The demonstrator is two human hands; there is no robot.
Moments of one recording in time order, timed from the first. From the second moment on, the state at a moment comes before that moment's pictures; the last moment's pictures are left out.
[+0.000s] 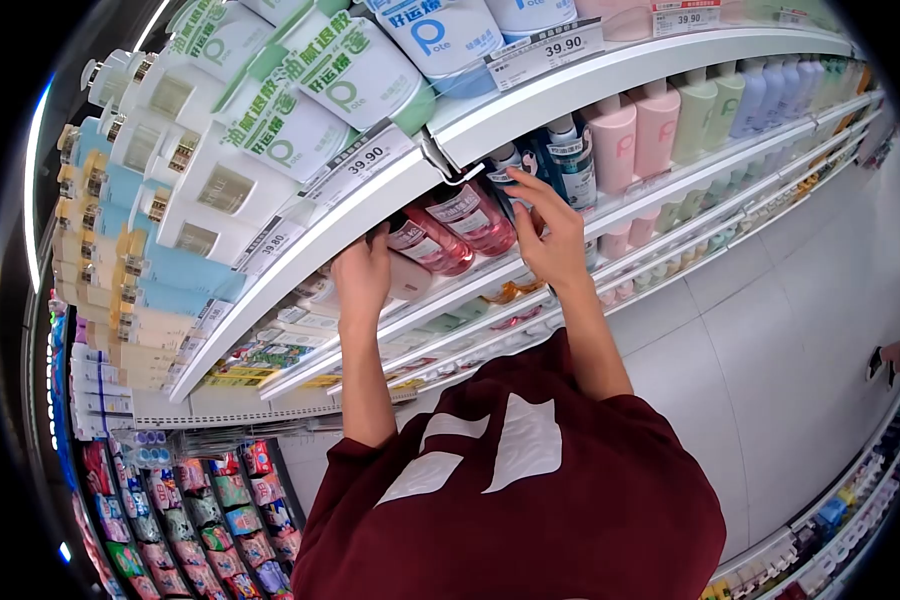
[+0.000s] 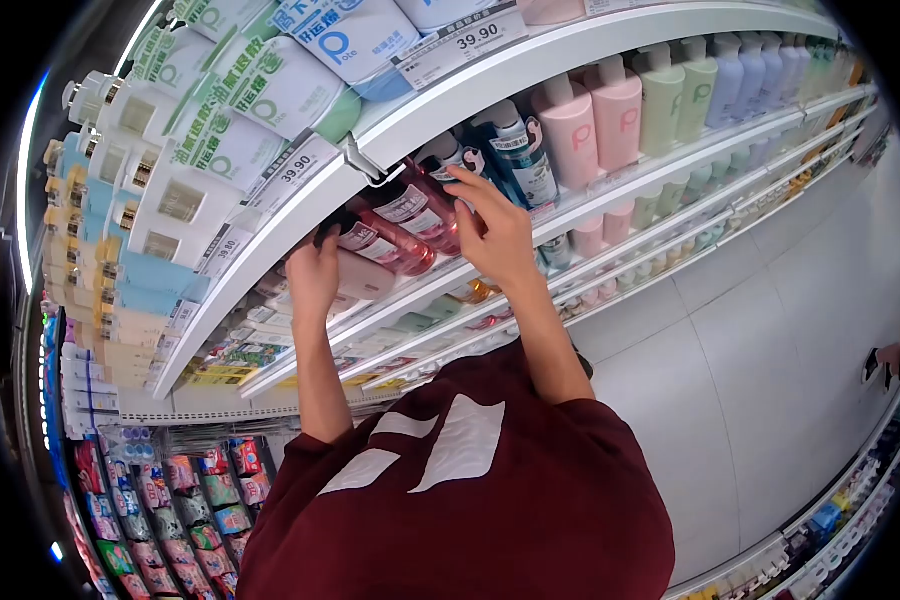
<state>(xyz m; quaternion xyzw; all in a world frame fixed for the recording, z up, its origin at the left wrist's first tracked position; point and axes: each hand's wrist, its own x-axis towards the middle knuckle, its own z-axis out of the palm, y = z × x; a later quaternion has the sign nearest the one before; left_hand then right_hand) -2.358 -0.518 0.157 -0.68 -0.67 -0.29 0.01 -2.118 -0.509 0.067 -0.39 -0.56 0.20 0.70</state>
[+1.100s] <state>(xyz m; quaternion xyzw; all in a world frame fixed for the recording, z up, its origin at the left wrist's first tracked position) -2.250 -0.567 0.074 -0.85 -0.41 -0.31 -0.11 -1.964 -0.574 -0.125 -0.65 -0.25 0.14 0.70</state>
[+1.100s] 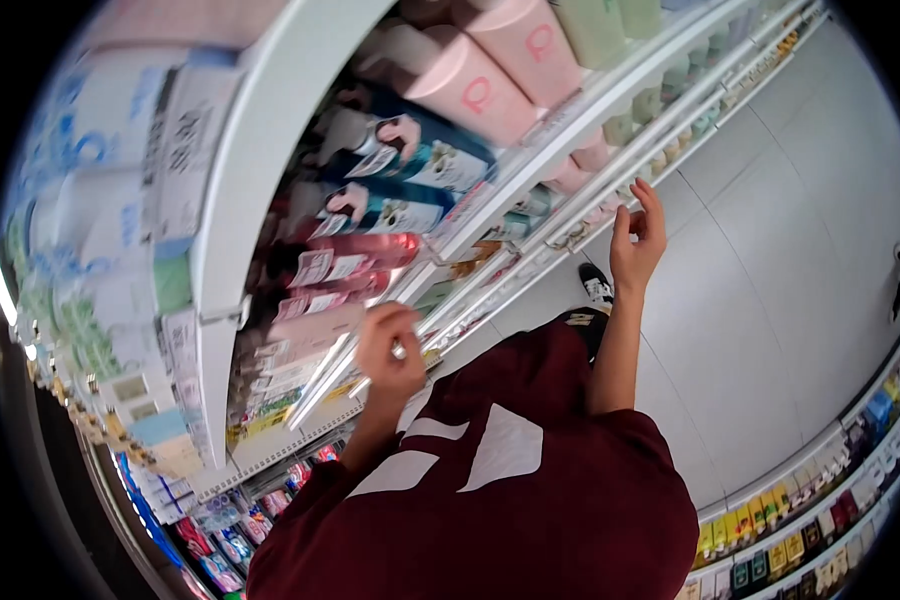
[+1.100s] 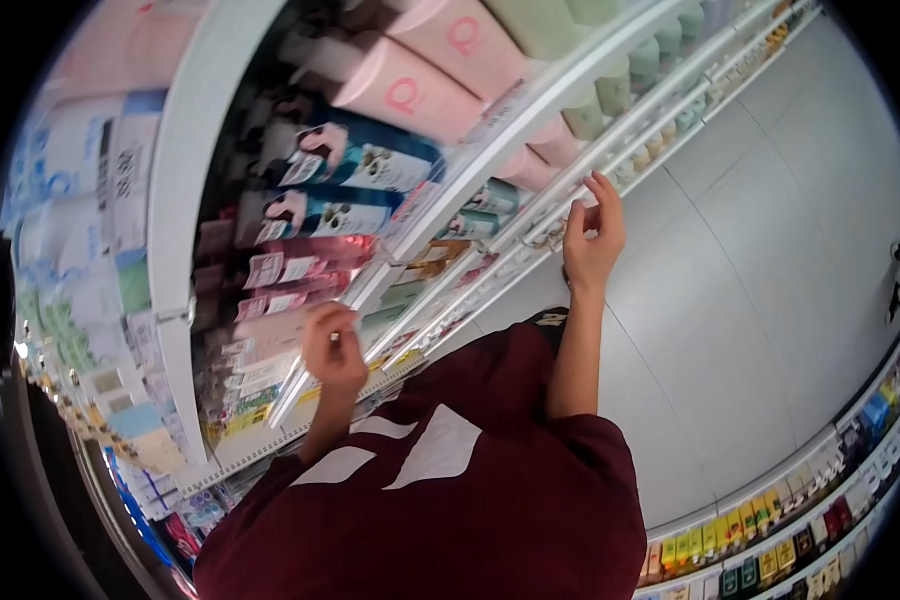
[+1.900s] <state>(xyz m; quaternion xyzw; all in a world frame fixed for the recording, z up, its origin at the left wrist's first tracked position) -2.233 -0.562 0.047 -0.72 -0.49 -0.44 -0.25 -2.033 -0.555 -0.023 -0.50 -0.55 0.37 0.55</state>
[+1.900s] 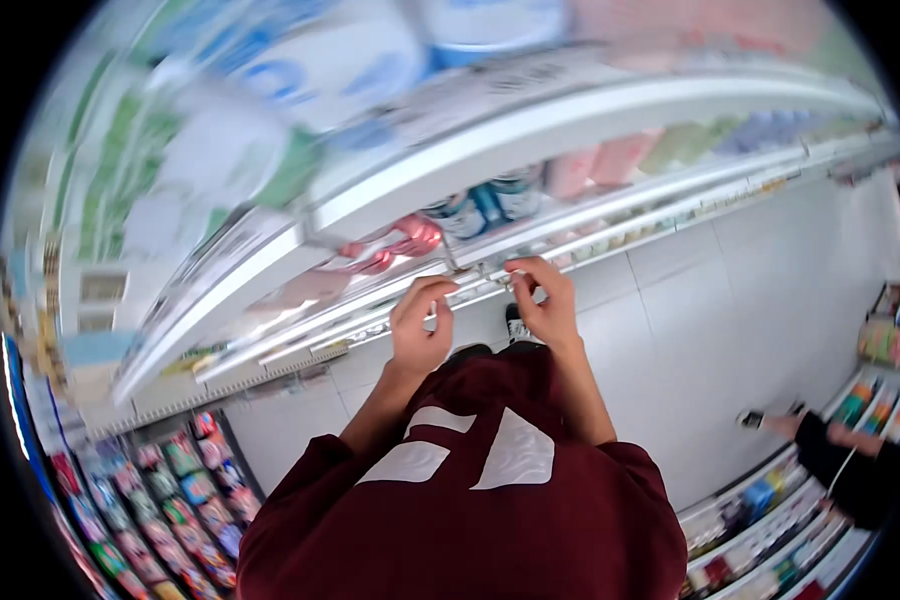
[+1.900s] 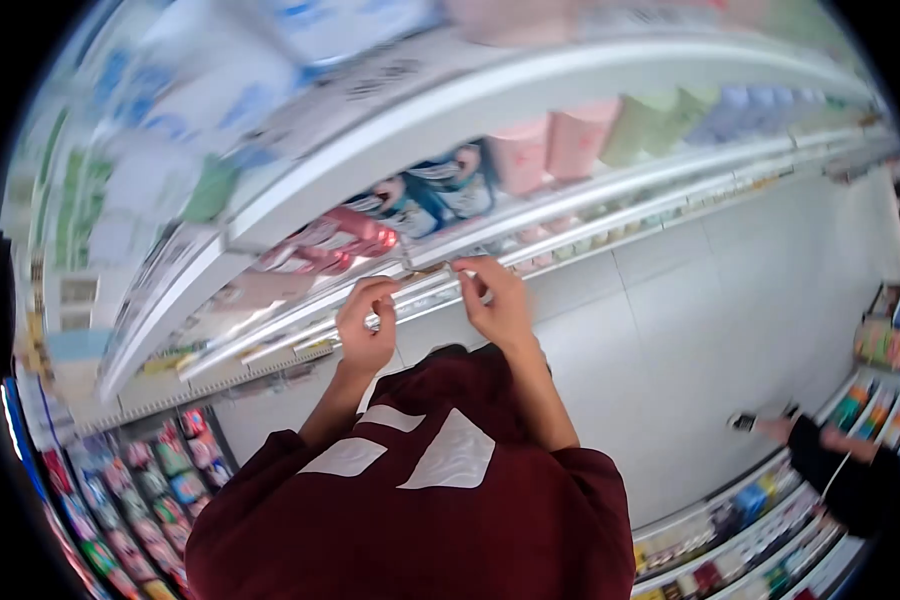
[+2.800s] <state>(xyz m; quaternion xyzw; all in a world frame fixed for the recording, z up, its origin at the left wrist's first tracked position) -2.324 -0.560 0.027 -0.63 -0.70 -0.33 -0.11 -2.133 -0.491 0.020 -0.50 -0.79 0.26 0.23</state>
